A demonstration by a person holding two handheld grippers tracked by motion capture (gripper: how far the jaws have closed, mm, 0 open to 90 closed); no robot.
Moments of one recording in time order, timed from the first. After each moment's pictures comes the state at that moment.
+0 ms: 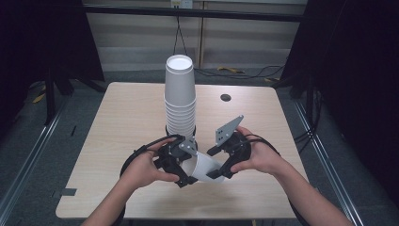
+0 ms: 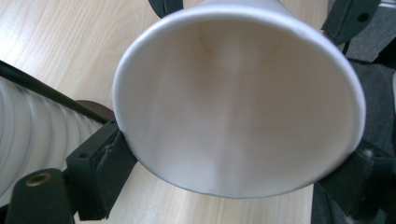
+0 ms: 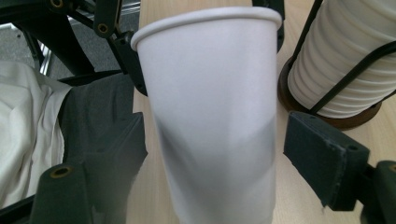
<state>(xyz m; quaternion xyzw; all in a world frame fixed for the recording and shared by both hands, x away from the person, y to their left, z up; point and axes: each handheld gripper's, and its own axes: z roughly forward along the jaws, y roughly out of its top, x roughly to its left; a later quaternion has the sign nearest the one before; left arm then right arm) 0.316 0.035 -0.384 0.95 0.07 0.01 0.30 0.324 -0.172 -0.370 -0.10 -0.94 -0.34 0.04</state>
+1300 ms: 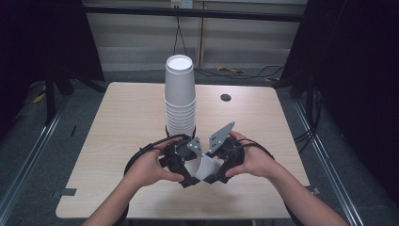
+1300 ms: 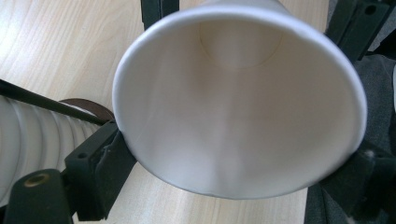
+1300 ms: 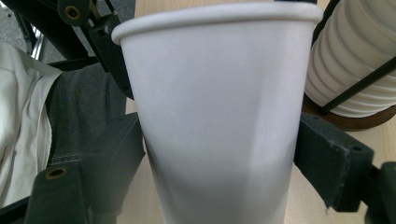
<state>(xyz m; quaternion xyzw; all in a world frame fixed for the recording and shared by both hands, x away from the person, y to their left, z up) 0.315 0.022 -0.379 0.96 0.07 0.00 0.27 0.321 -0.159 -0.385 -0.08 -0.95 -0.31 0.04</state>
